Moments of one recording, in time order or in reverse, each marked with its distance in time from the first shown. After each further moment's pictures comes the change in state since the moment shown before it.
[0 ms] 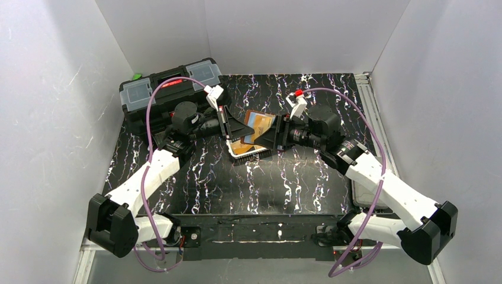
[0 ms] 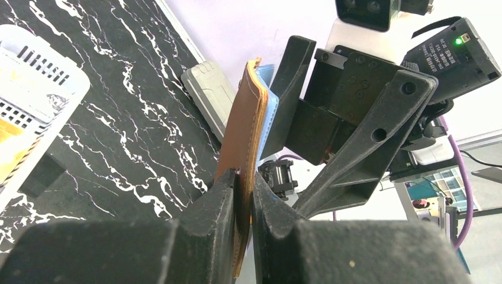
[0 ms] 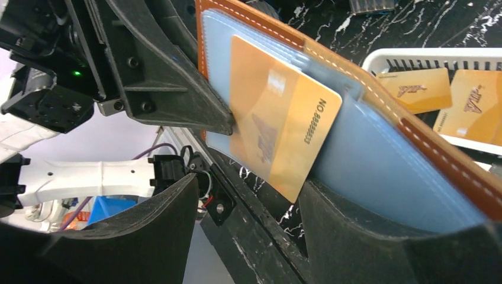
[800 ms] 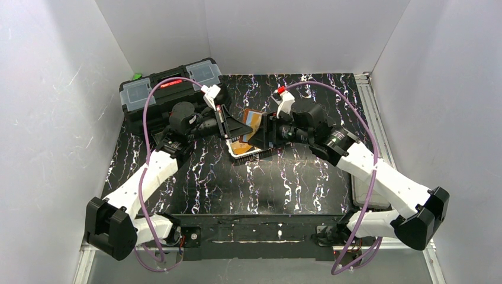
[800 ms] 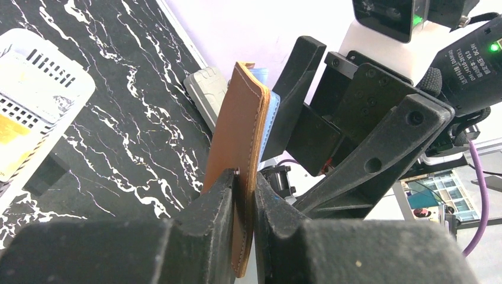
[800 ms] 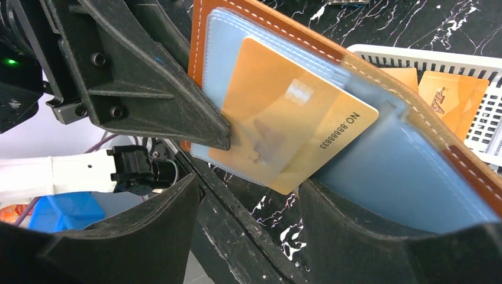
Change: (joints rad) left arm 0.006 -0.021 0.000 -0.024 -0.019 -0.010; right arm 0.099 0.111 0.184 -0.204 0.128 -0.134
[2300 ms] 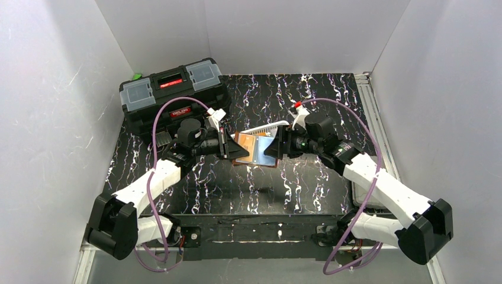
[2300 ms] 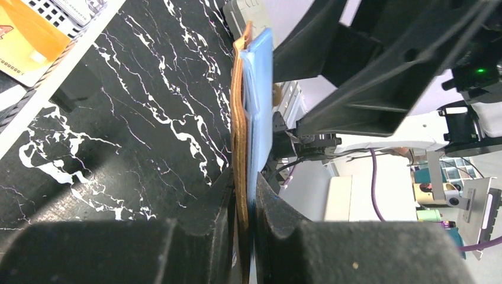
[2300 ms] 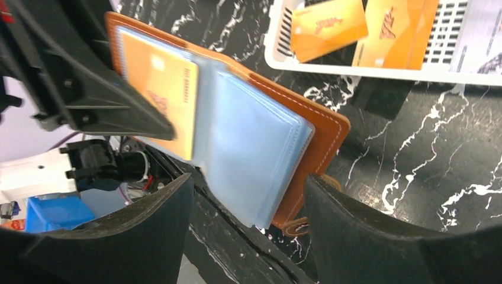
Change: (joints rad) left arm 0.012 0.002 -0.224 -0.015 0.054 0.132; right arm -0.153 -0.120 -0.273 0.060 -0.075 0.026
